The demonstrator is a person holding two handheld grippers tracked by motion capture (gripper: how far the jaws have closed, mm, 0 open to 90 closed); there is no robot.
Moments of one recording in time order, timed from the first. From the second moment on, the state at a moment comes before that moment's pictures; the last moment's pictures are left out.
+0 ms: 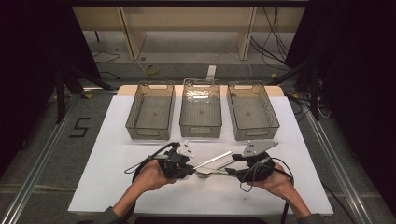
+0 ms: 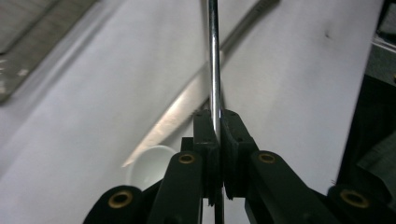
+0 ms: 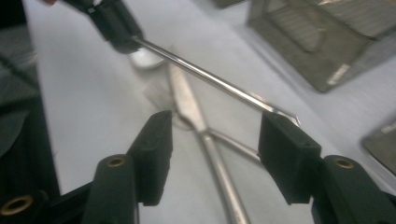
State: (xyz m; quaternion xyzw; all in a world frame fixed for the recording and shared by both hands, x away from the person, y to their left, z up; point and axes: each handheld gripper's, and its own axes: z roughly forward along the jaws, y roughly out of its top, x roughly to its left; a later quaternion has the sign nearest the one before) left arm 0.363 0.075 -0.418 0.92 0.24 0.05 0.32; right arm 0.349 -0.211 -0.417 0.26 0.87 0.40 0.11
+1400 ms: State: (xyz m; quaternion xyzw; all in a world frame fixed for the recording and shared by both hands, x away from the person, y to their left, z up) left arm 0.480 0.185 -0.381 0.77 0.48 0.17 0.39; right arm 0.334 -0.238 -0.427 0.35 0.79 0.49 0.09
